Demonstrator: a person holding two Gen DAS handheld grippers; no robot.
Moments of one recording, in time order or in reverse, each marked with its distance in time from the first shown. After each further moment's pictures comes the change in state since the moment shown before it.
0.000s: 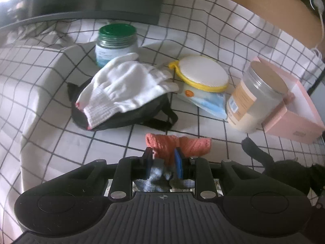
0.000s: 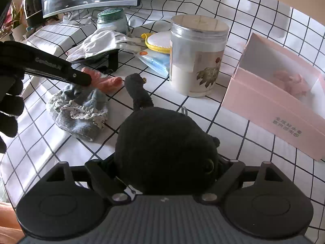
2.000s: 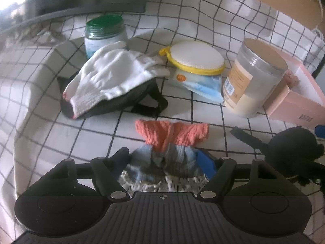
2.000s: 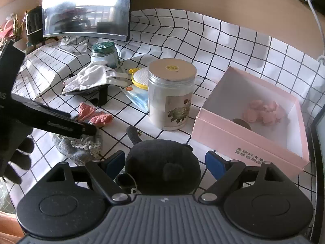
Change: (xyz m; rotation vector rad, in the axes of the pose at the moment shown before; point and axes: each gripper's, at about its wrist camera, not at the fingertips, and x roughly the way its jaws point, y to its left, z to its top) left arm 0.016 -0.023 -0.010 0.060 0.022 0.056; right arm -0.049 -0.025 0.017 -0.013 -0.130 -0.043
